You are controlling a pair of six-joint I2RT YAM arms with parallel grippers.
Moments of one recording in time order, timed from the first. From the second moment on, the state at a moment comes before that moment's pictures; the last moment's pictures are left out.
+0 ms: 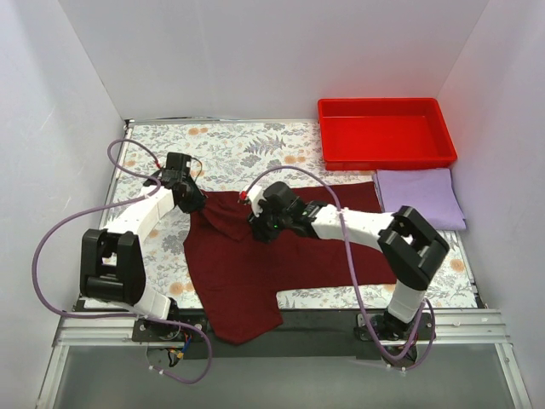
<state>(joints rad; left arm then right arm) -0.15 1.49 1.01 -0.54 -0.05 -0.69 0.92 1.72 1.08 -0.10 -0.24 -0.01</state>
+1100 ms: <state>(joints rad) -0.15 1.60 1.00 -0.45 -0.06 -0.65 1.00 2.04 1.33 -0.07 -0.22 -0.09</state>
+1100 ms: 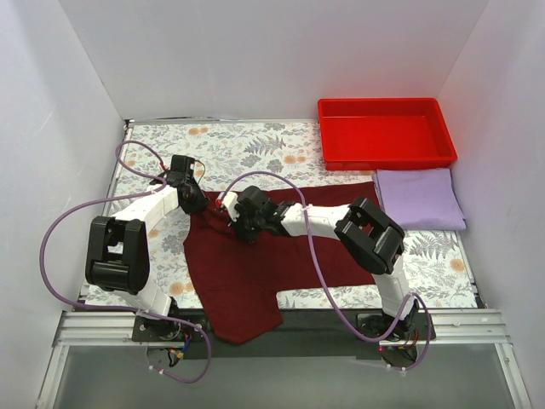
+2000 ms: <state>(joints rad) -0.27 1.17 0.83 -0.69 -0.09 -0.85 1.00 1.83 1.28 -0.33 -0.21 -0.24</state>
